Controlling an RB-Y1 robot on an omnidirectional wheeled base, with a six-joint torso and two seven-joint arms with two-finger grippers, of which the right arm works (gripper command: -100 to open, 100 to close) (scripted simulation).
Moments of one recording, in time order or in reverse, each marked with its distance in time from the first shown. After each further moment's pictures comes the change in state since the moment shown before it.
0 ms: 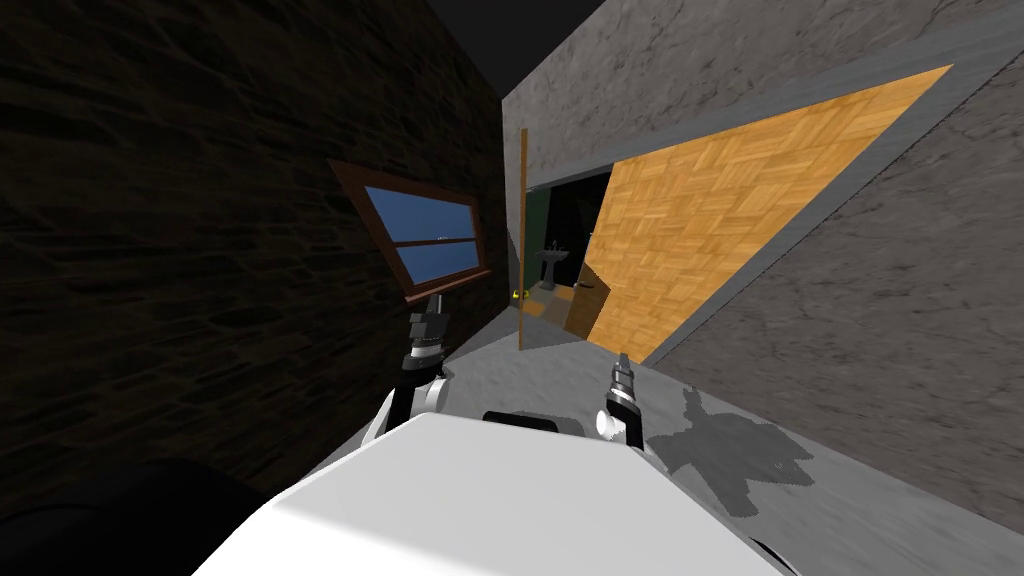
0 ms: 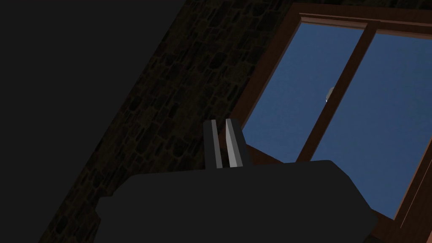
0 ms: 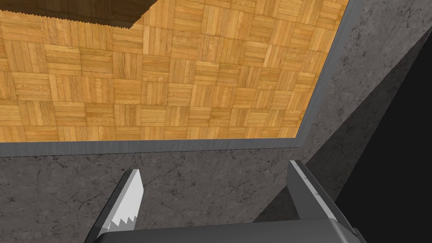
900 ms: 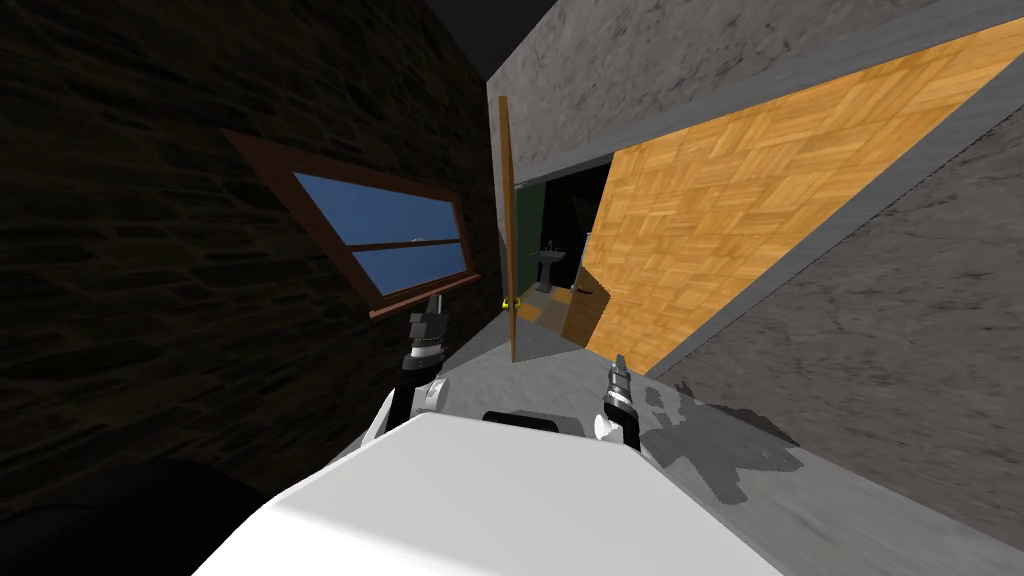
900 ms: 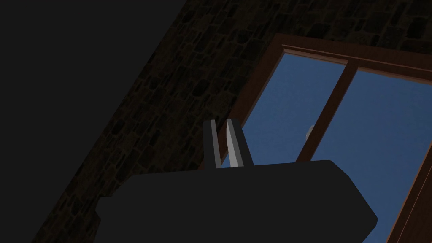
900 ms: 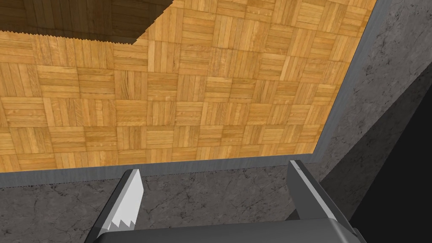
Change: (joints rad) arm 0.008 0.029 -0.032 0.014 0.079 -0.022 -0.047
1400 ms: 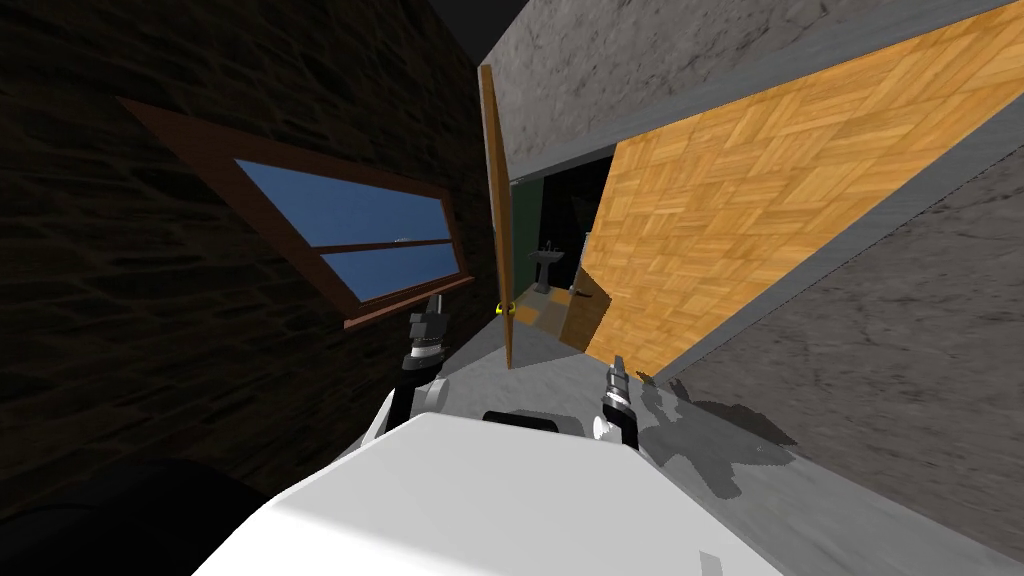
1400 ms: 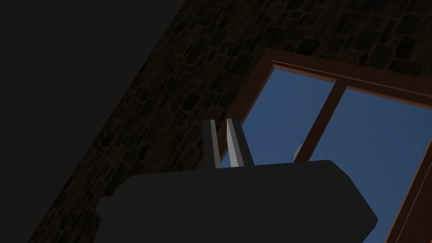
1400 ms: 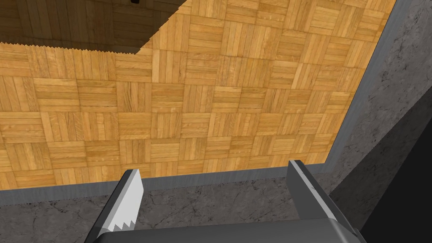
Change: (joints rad) arm 0.006 0.015 -0.012 0.002 0.031 -0.006 -0.021
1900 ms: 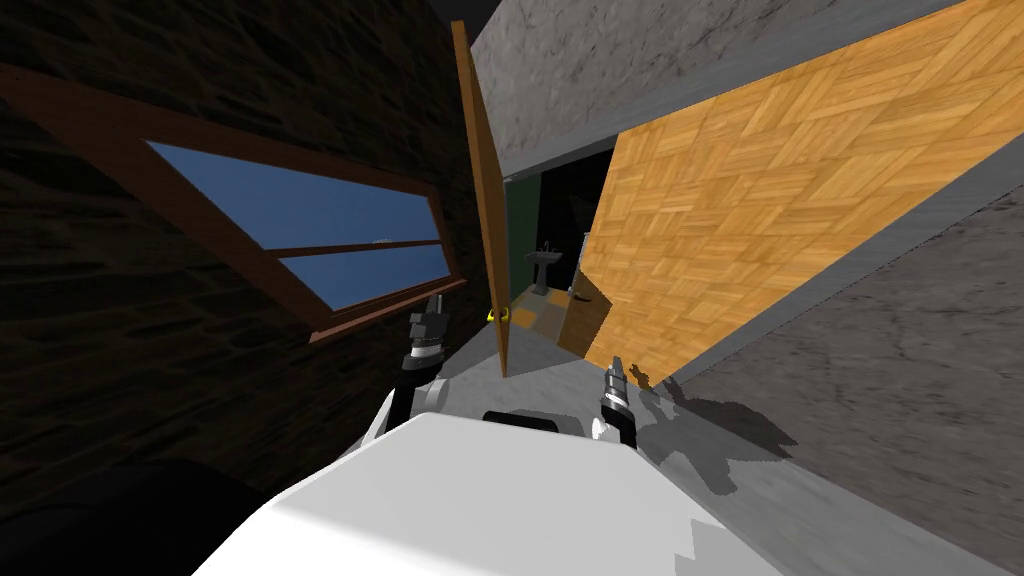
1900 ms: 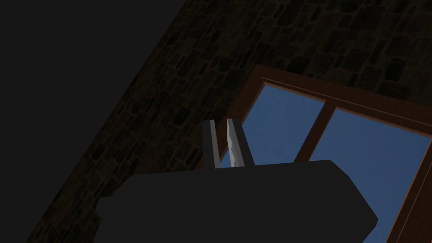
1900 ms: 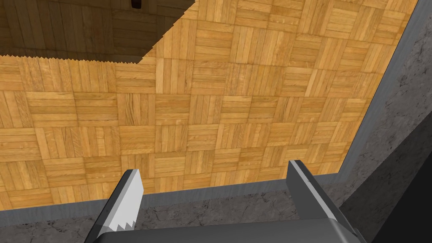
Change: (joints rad) arm 0.006 0.015 -0.012 0.000 0.031 -0.005 -0.020
